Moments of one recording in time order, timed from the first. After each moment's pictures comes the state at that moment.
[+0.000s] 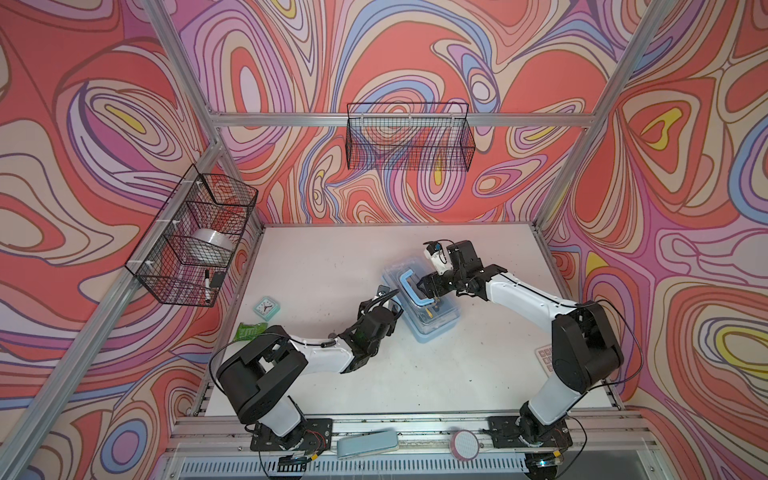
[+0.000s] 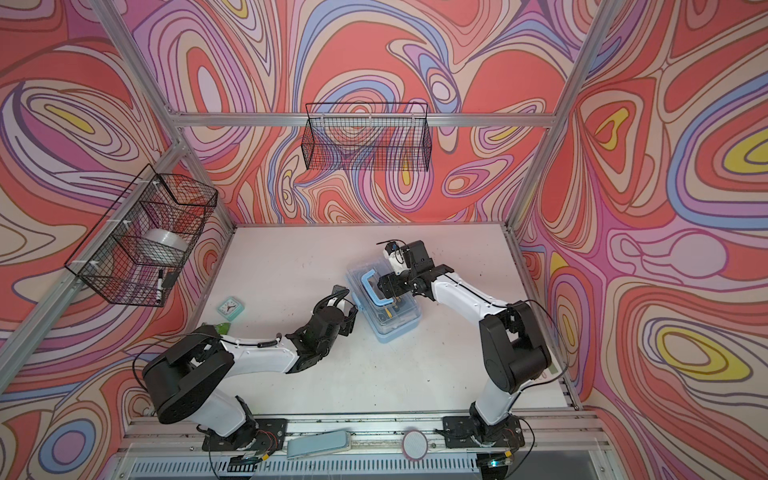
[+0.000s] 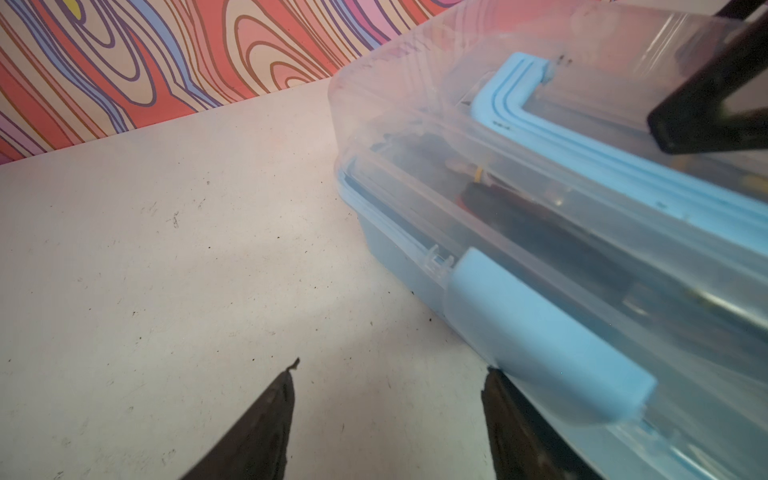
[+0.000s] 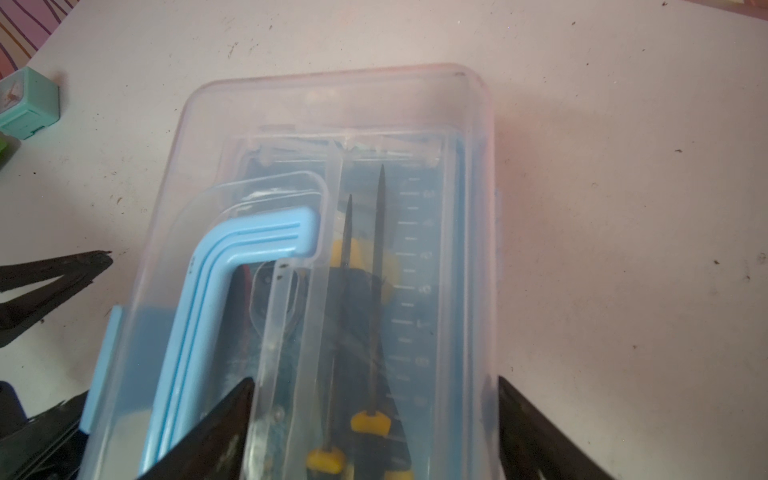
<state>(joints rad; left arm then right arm) -0.83 1.57 0.57 0.48 -0.56 -0.20 0.44 1.69 1.19 -0.35 -0.23 0.00</state>
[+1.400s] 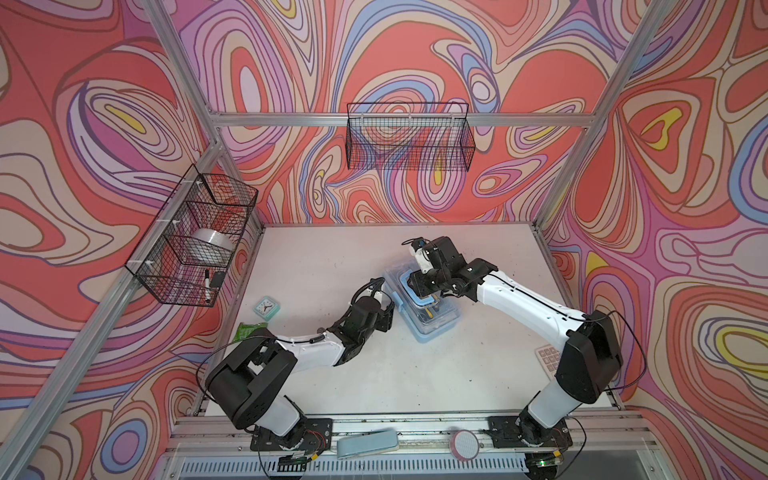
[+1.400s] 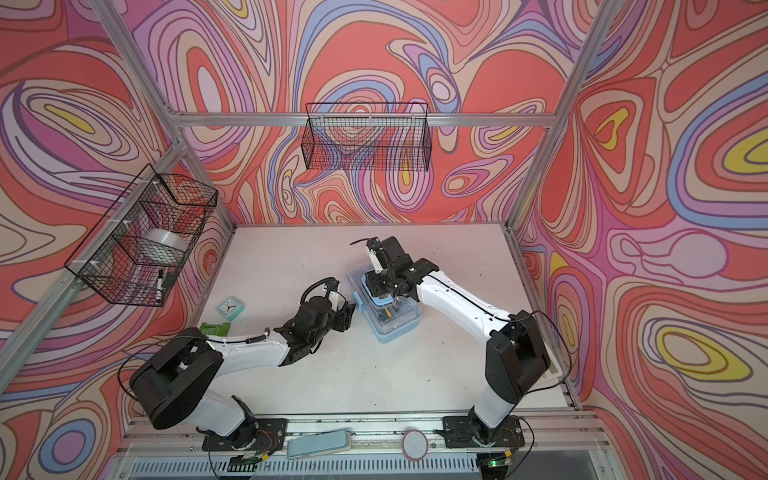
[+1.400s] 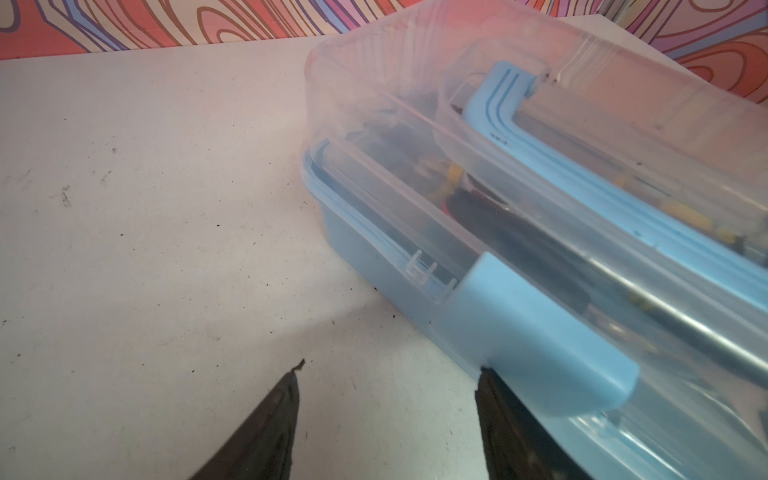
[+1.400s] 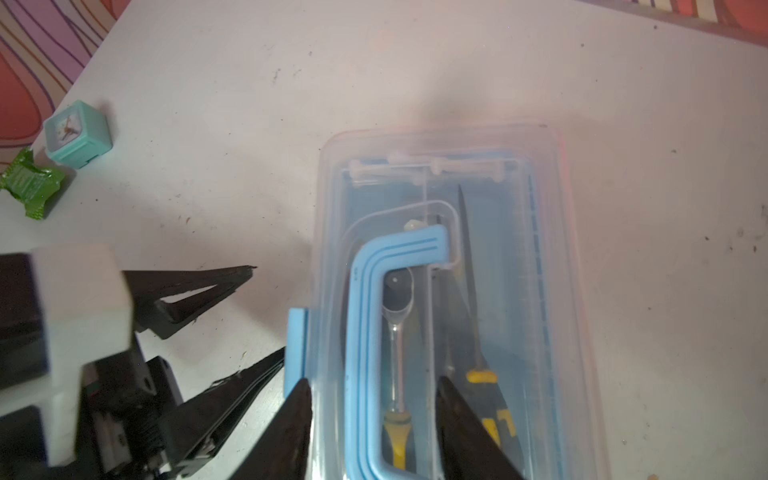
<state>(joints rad) -0.71 1.52 0.57 0.43 -0.23 -0.29 0.67 1.66 1.41 -0.60 -0.02 0.22</state>
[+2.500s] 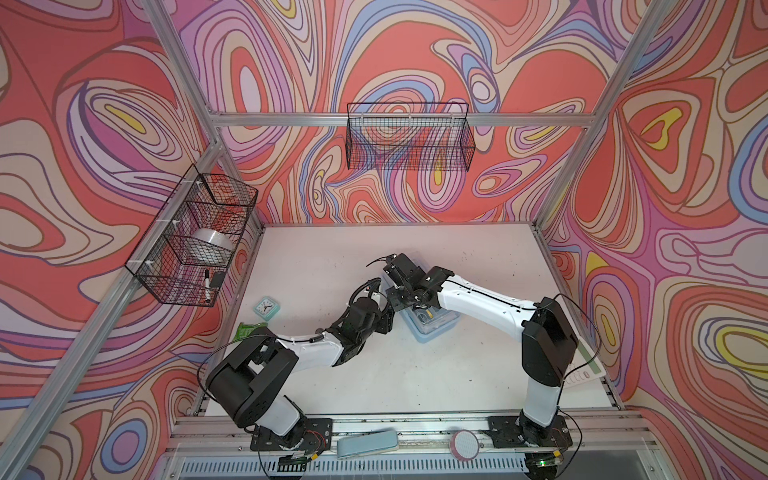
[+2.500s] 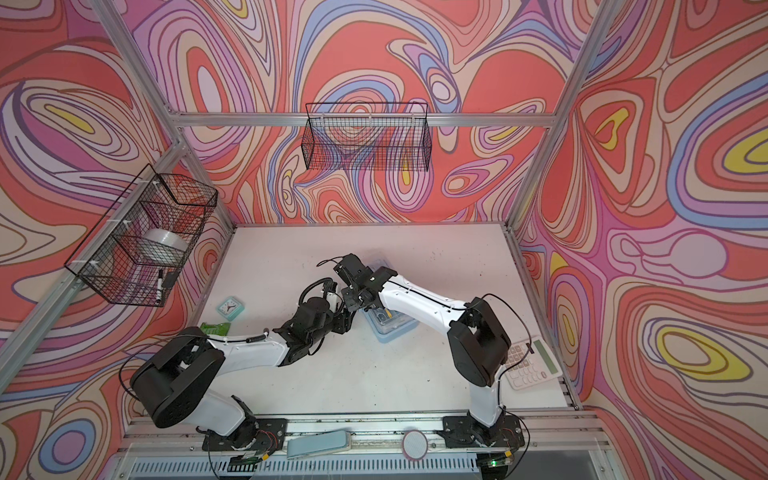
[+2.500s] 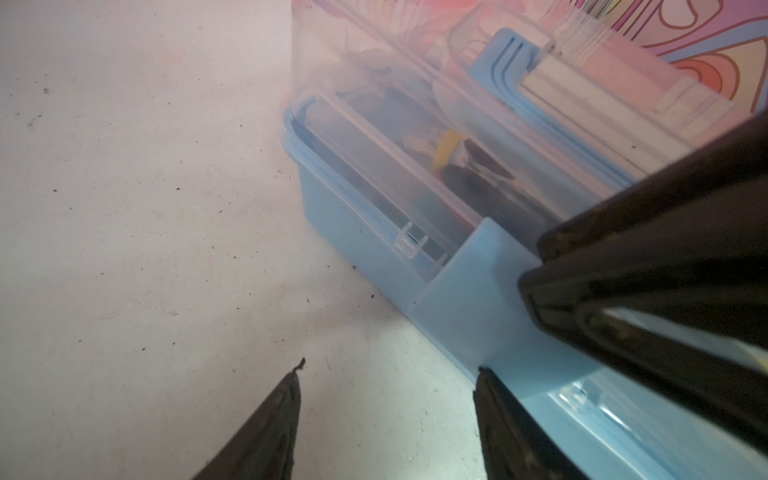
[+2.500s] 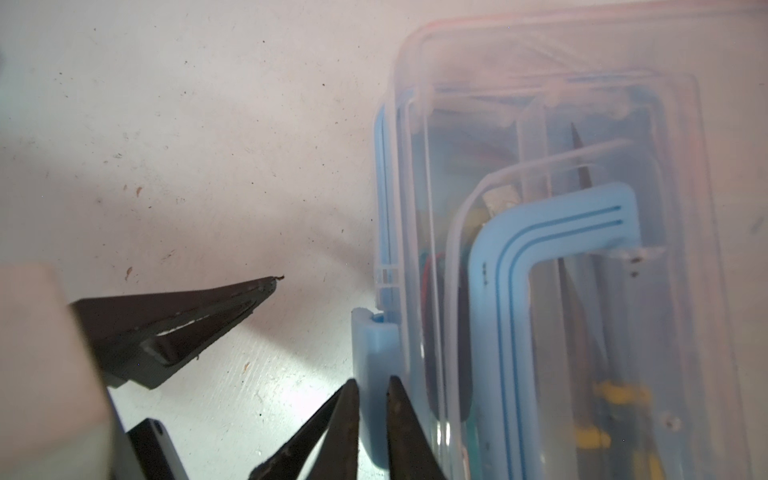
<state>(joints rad) -0.69 1.53 0.55 0.44 -0.15 -0.37 0.82 1.88 1.54 -0.69 0.17 0.36</state>
